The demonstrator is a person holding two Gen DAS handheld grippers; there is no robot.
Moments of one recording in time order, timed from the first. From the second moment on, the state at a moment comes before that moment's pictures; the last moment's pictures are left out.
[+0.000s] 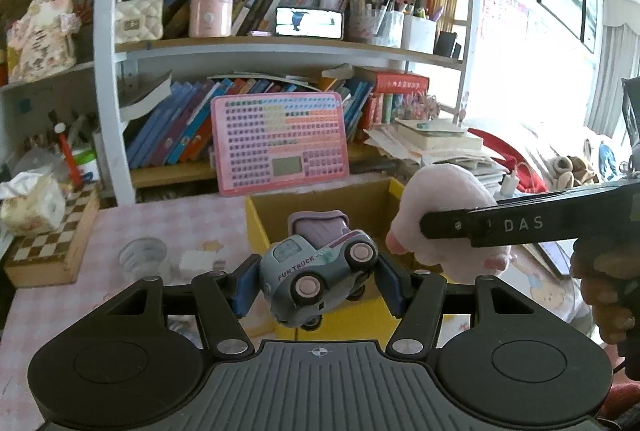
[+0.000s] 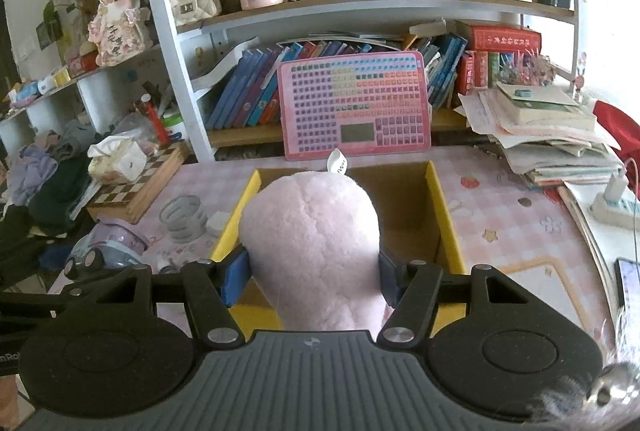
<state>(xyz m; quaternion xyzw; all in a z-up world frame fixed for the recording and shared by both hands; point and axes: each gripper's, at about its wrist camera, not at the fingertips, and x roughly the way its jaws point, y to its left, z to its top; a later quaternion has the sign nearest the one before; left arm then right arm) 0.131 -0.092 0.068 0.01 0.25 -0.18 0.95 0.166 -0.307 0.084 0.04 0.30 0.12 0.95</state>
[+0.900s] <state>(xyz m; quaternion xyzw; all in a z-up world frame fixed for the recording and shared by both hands) 0.242 -0.170 0.022 0.07 0.32 -0.13 0.93 0.308 -0.327 0.014 -0.09 0.37 0.21 0.90</state>
